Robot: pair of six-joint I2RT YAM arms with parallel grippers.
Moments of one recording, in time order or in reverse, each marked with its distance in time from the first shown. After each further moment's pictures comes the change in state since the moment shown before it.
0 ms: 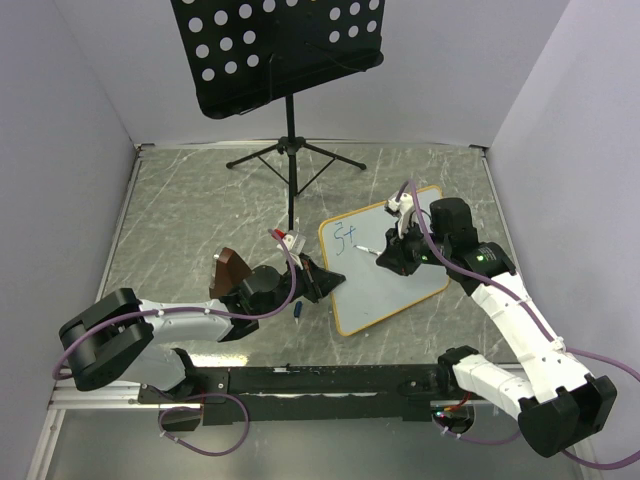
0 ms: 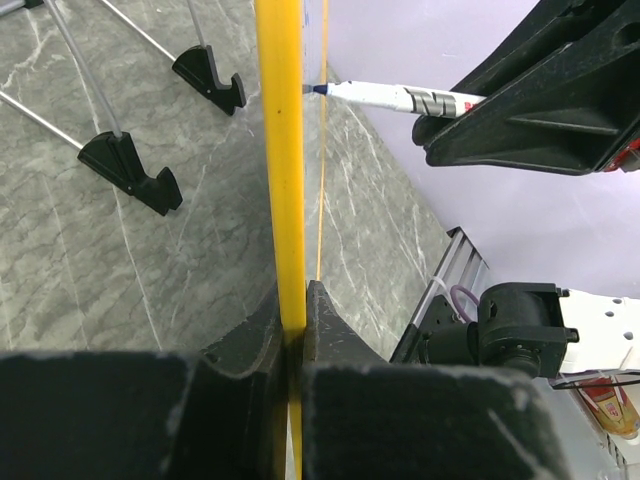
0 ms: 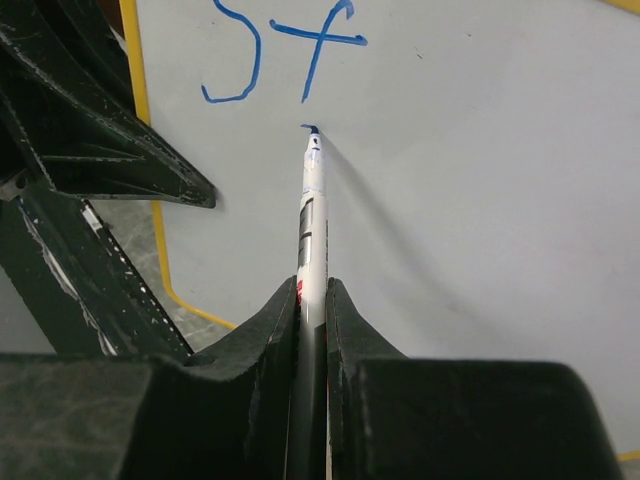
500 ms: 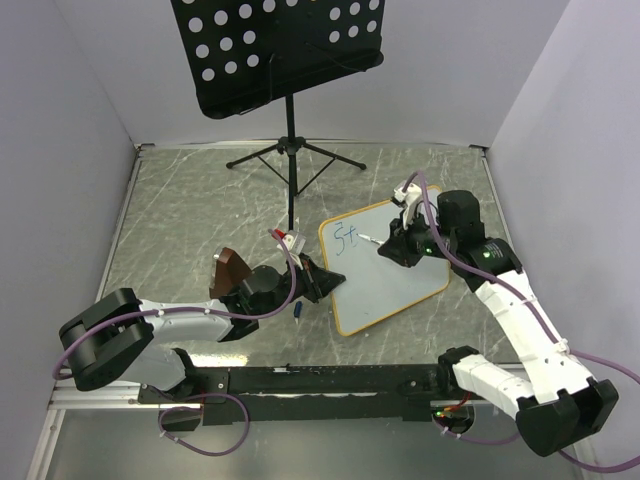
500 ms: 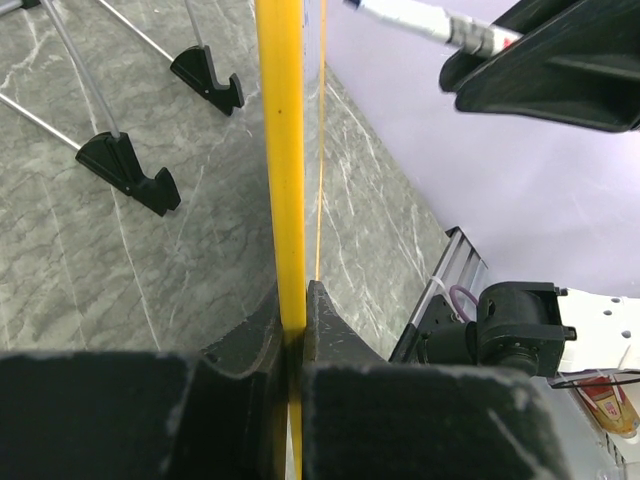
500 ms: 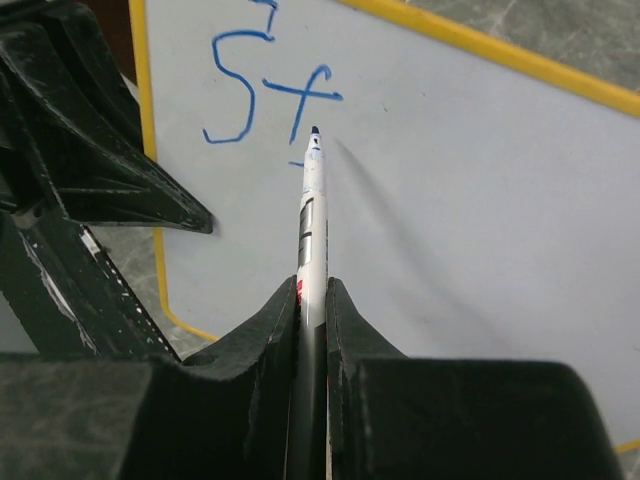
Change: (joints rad) left arm 0.000 0.000 0.000 0.003 0.002 0.000; right arm -0.025 0.007 0.058 0.003 0.001 0.001
